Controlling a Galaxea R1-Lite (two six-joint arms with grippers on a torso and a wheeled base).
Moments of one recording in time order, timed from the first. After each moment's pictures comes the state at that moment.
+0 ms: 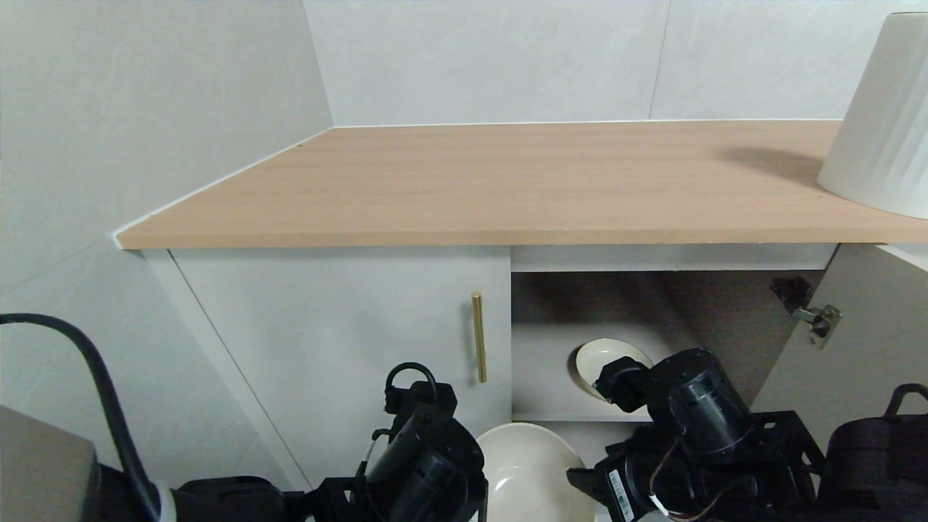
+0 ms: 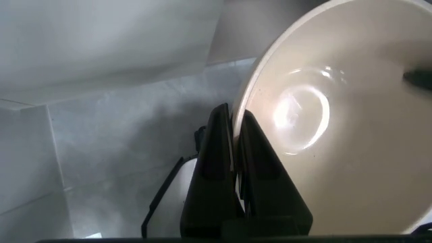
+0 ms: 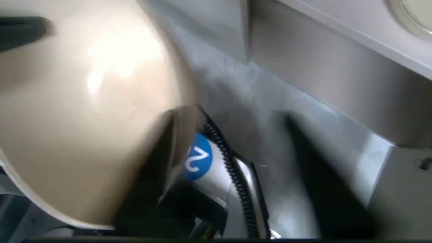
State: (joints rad) left arm -0.94 1.84 -0.63 -0.38 0.38 -0.63; right arm 0.79 1.80 -0.64 -0.40 -0.08 0.26
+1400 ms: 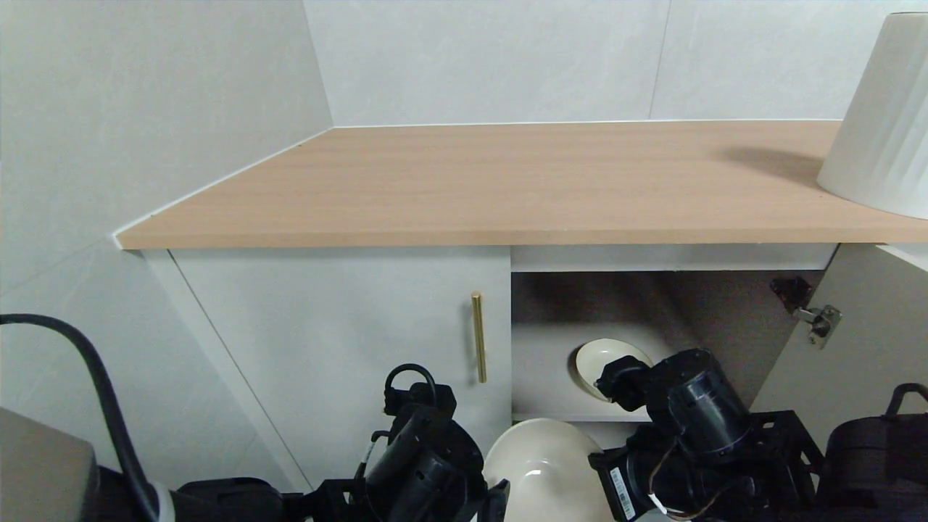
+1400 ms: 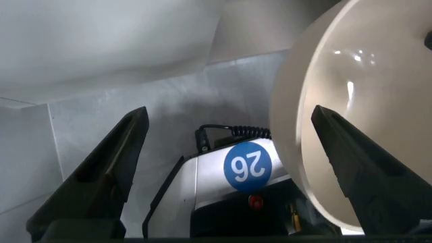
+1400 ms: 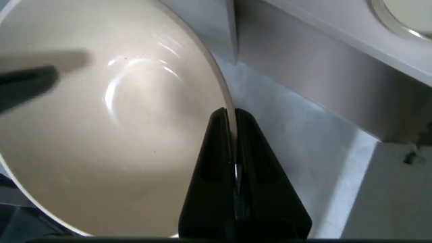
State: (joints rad) left arm -0.94 1.84 -0.62 -0.37 0.38 -0.63; right arm 0.79 1.80 -0.64 -0.39 -0.12 0.25
